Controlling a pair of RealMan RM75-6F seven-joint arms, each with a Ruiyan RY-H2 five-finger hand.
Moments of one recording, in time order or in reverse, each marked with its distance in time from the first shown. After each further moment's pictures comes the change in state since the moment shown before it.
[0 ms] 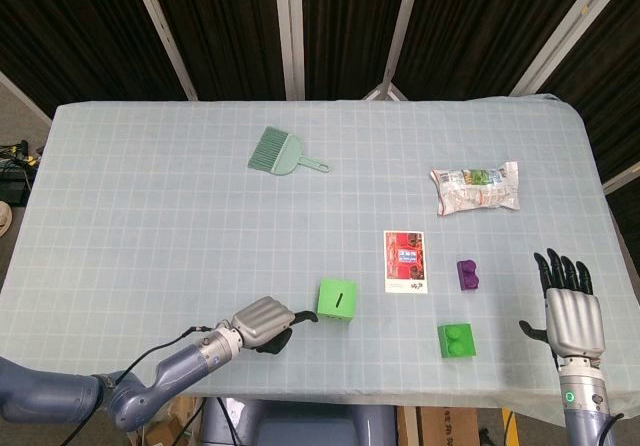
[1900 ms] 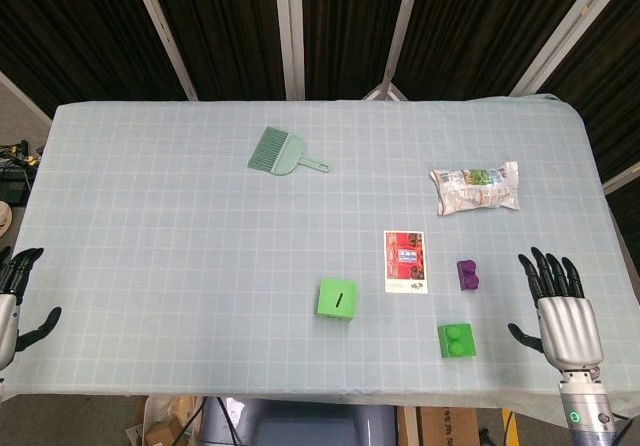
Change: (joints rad) left arm 0.755 0.404 0.049 0.009 0.251 0.983 -0.041; right arm -0.034 0.035 -0.064 0.015 -0.266 0.109 0.138
